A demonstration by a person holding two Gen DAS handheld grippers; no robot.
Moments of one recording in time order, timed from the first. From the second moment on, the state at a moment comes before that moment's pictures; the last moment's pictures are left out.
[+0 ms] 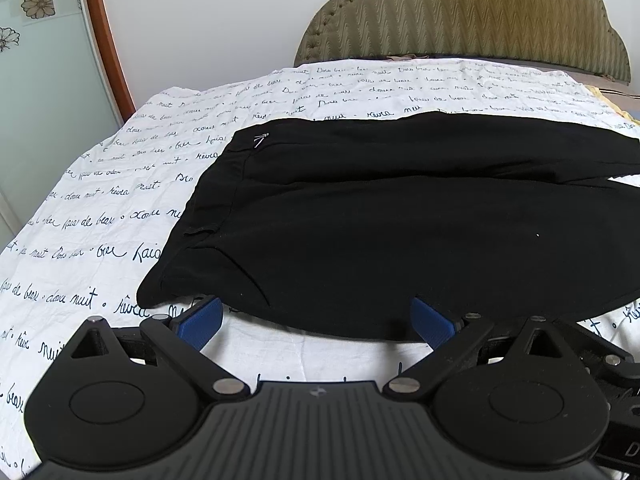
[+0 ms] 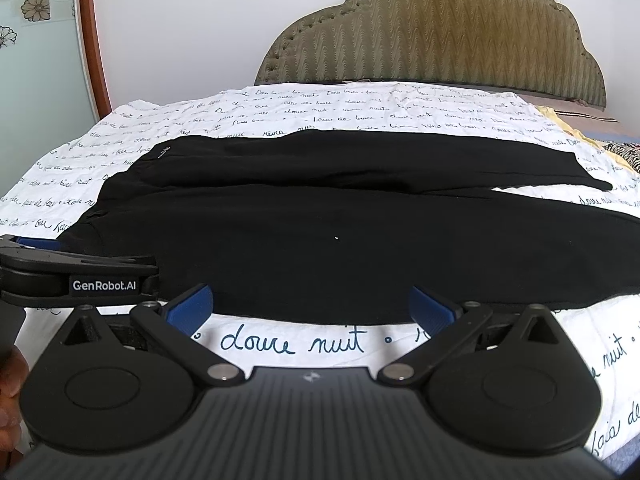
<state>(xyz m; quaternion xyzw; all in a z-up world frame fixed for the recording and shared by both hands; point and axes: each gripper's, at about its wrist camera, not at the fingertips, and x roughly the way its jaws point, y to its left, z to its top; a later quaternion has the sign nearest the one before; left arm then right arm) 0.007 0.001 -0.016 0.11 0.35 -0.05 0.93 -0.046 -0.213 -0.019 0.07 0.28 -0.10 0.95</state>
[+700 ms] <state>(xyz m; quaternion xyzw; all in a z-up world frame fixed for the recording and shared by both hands) 0.017 0.004 -0.017 0.10 0.35 -0.06 0.93 -0.045 -0.223 -0.016 0.10 0.25 -0.07 0.96</state>
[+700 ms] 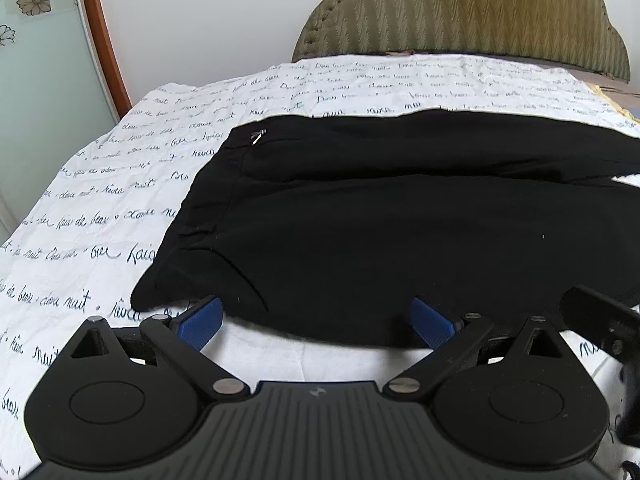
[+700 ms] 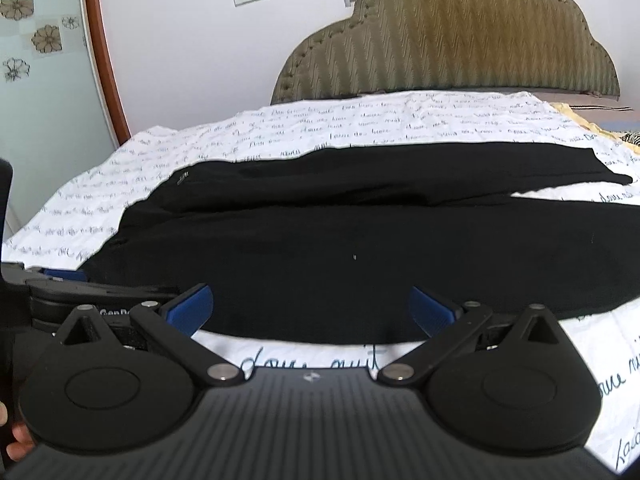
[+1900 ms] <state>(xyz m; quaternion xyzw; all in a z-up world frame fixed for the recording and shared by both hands) 0.351 0.108 -0.017 0.04 0.38 -0.19 0.90 0.278 -0.364 0.010 -0.11 0.32 0.16 0.93</state>
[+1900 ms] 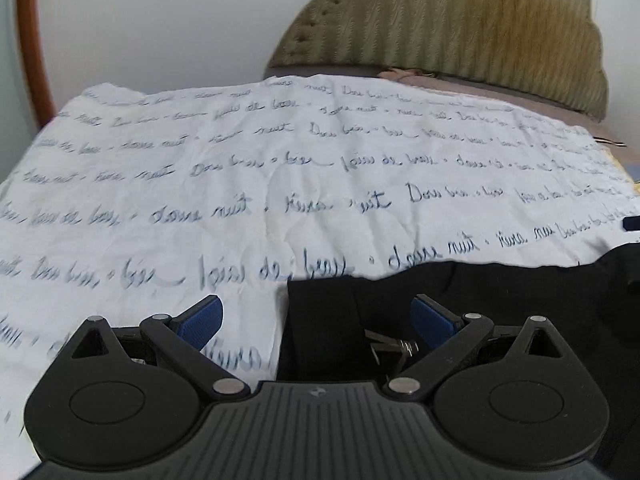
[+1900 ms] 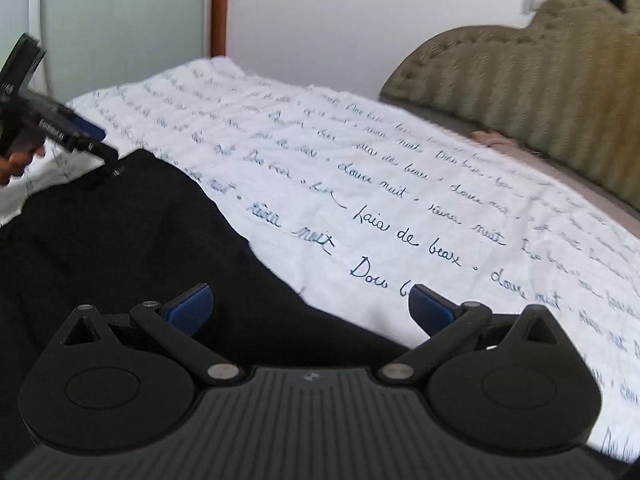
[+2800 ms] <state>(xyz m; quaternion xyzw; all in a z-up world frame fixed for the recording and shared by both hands) 0.374 0.092 -0.014 0.04 0.32 -0.24 0.92 0.320 -0.365 0.002 -0.12 0.37 0.18 0.90</state>
